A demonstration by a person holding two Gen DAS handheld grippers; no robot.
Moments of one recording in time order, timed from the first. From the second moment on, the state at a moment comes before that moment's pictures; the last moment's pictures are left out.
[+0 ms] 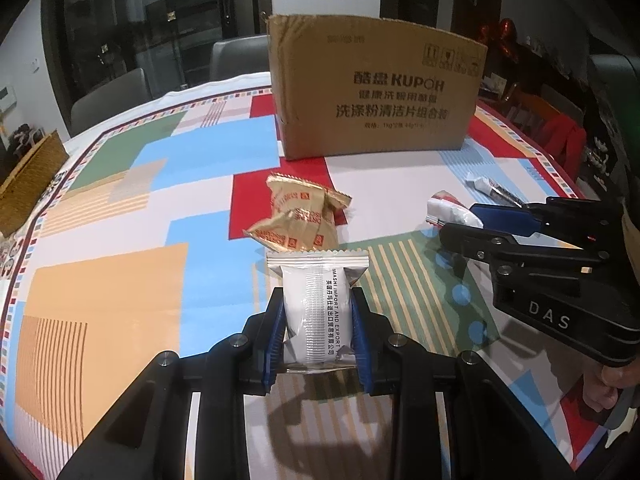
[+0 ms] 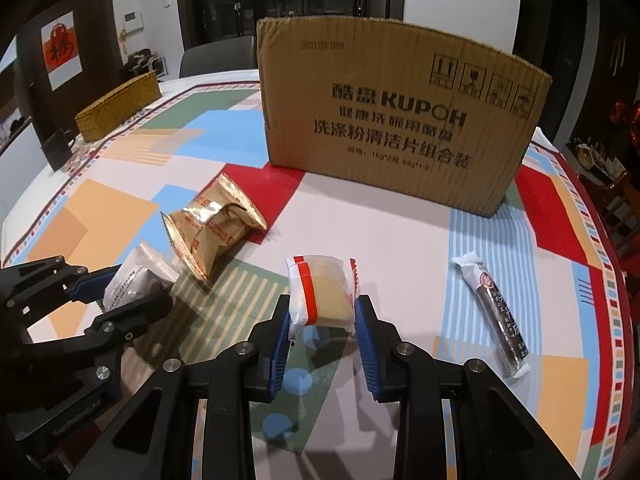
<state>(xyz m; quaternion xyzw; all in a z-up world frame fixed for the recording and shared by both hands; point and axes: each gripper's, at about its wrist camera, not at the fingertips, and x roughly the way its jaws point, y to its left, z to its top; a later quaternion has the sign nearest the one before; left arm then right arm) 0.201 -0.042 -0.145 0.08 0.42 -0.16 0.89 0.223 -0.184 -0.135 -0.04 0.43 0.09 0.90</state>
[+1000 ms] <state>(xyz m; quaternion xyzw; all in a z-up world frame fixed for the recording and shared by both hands) 0.226 -0.043 -0.097 0.06 0.39 -0.12 0.91 0.229 -0.201 -0.084 -0.02 0.38 0.06 0.92</state>
